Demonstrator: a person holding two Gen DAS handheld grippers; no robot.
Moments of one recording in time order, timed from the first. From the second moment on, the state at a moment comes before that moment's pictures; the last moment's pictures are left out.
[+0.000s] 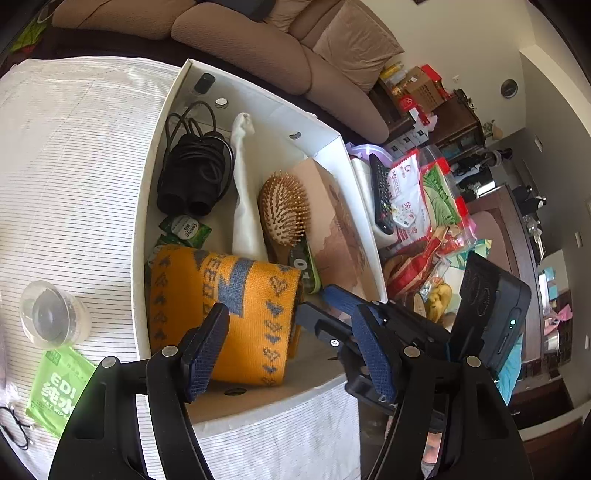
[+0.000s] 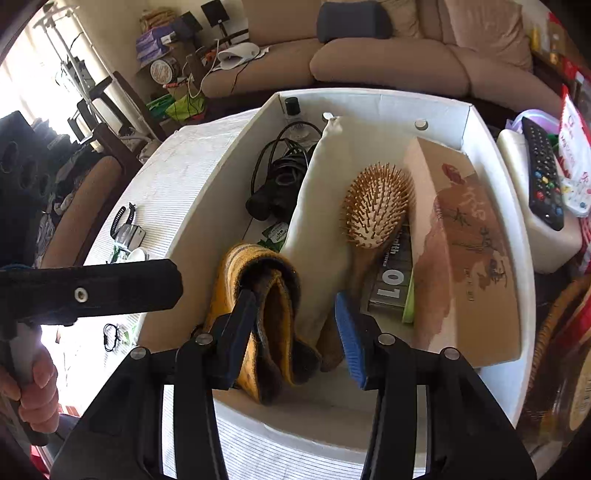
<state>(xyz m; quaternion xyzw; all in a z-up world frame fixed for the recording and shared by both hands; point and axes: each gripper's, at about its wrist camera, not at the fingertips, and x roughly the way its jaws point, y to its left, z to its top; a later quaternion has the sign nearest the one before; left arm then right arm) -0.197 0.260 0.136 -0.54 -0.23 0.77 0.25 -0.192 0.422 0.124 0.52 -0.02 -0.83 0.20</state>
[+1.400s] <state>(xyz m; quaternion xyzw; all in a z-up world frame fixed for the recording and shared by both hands) -0.135 0.279 0.141 -0.49 -0.08 0.85 0.18 -0.141 0.475 0.119 0.52 -0.02 -0.85 0.10</state>
